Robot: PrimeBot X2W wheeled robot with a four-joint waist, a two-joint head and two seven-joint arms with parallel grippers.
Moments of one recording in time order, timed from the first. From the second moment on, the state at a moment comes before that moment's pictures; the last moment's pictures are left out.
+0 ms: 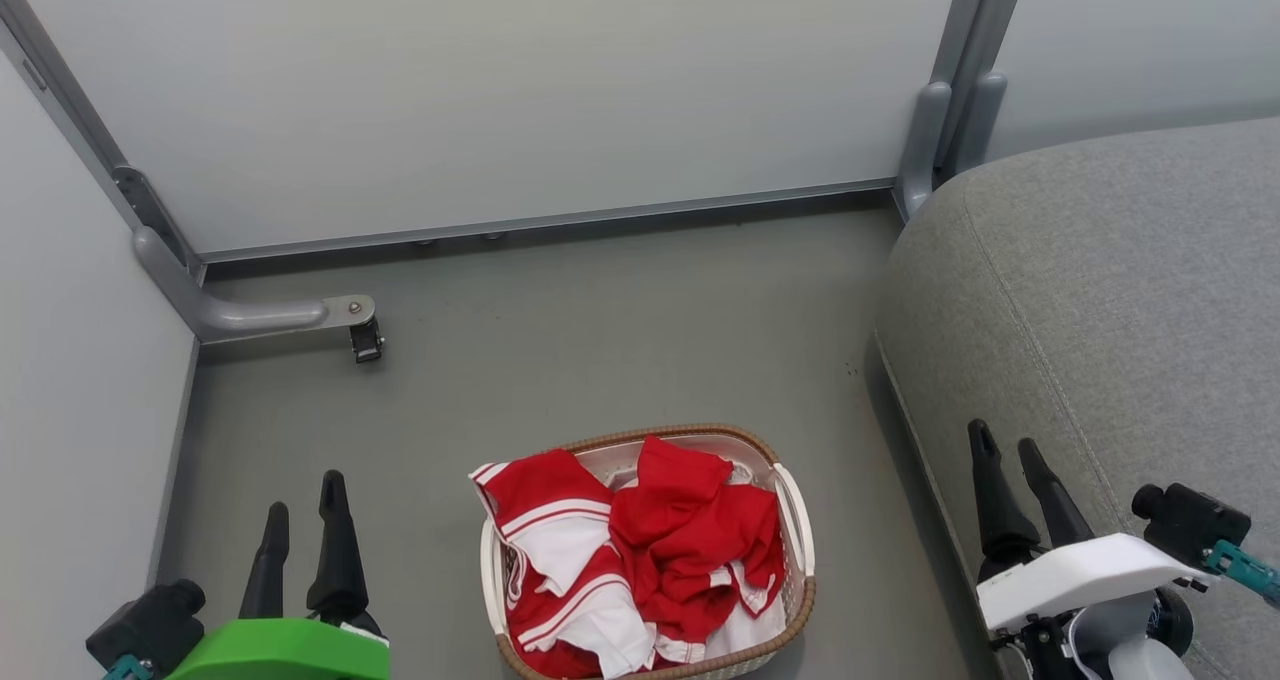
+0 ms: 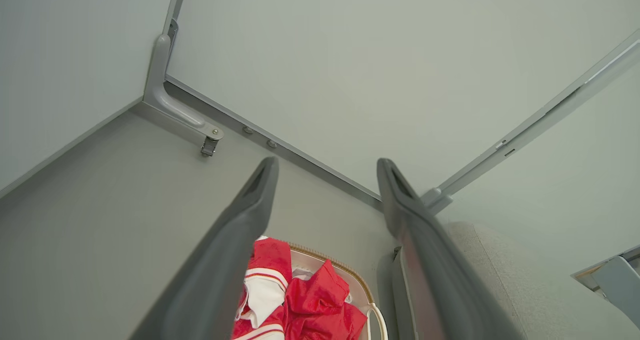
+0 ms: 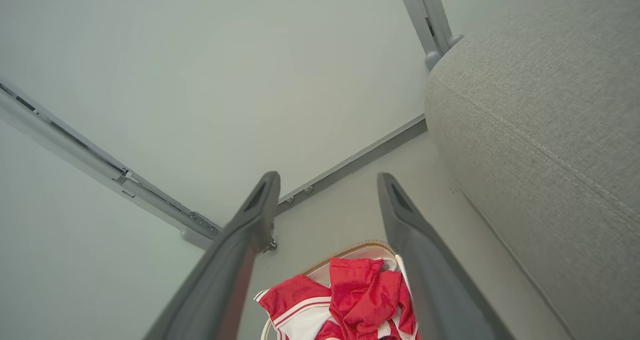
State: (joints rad) left arm 0.06 0.04 -0.02 0.12 -0.73 -0.07 -0.13; right arm -0.04 -0.04 0.03 0.17 0.71 0.13 -0.13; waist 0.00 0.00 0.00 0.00
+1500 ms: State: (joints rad) left arm 0.10 0.04 -0.09 0.18 -0.35 -0.03 -0.23; right arm -0.03 -0.05 0.14 0.19 0.21 0.13 -0.23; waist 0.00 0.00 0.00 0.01
